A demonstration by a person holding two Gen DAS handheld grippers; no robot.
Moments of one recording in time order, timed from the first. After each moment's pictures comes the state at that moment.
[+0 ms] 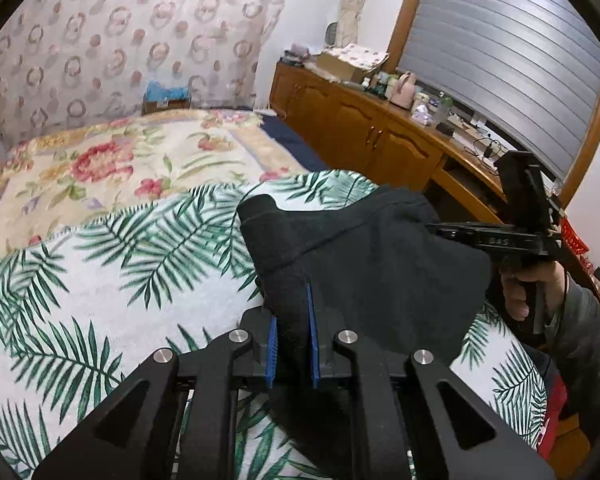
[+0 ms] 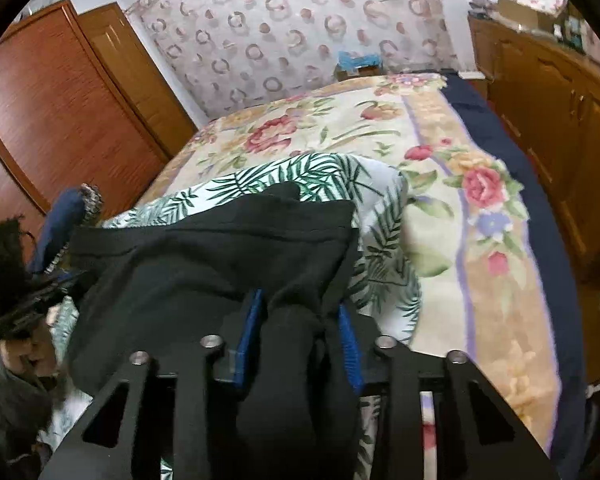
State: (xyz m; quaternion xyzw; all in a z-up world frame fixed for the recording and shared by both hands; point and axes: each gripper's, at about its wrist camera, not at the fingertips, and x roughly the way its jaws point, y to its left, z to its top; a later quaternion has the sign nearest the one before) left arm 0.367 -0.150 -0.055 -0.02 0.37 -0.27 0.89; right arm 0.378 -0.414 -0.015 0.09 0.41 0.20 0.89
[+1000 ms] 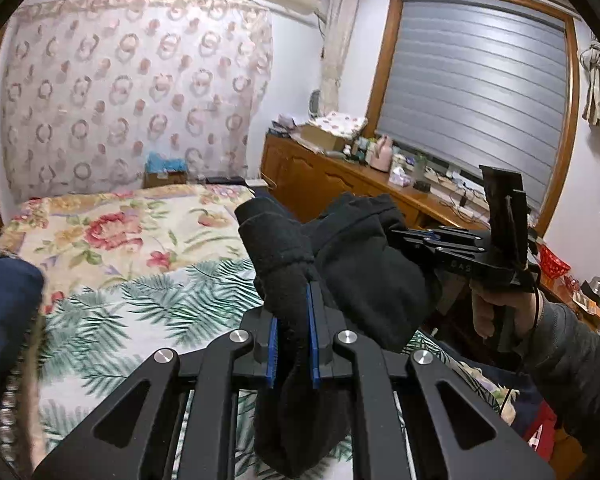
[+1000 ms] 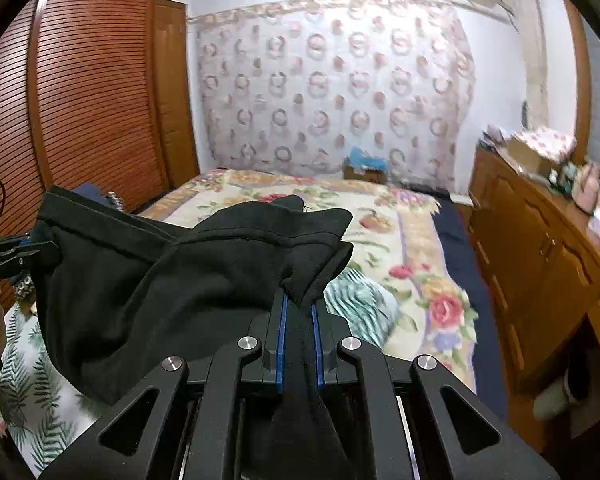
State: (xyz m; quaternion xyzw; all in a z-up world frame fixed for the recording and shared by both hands) left arm 0.296 -0.100 0.036 -0.04 0.25 -0.28 0.93; right arm 0.295 -0.338 0.056 -0.06 0.25 0.21 0.94
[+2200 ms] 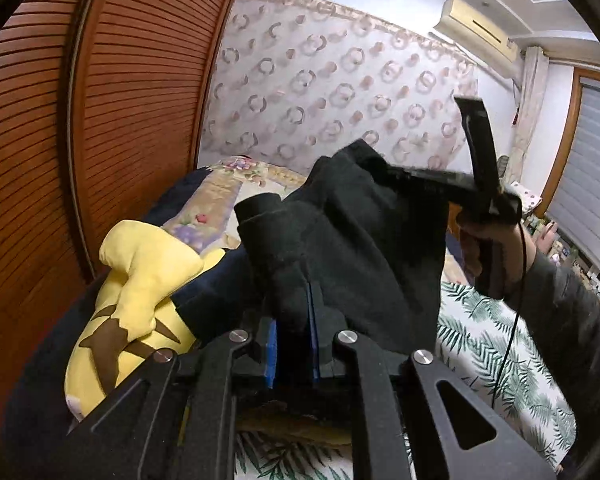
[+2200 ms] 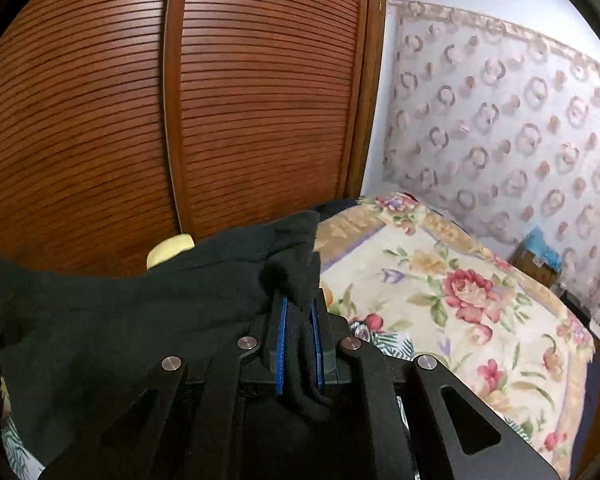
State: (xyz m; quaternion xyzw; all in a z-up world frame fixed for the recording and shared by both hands) left arm 0.220 0.203 -0.031 -0.15 0.26 0.05 0.95; right arm 0.562 0.022 -0.014 -0.17 0.23 0.45 0.85
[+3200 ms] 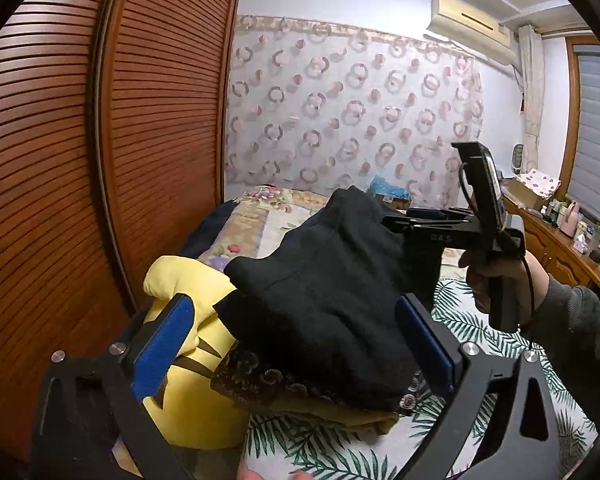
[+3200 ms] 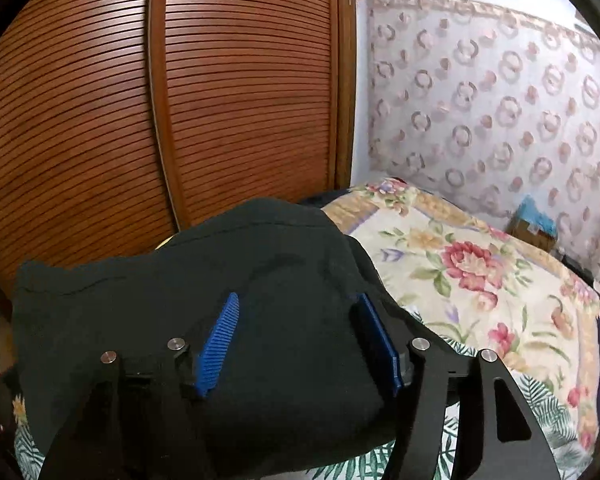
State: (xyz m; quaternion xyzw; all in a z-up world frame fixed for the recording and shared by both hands) left arm 0.176 0.204 0.003 -0.08 0.22 0.09 0.97; right arm 0.504 0.034 -0.029 -0.14 0.25 0.42 0.86
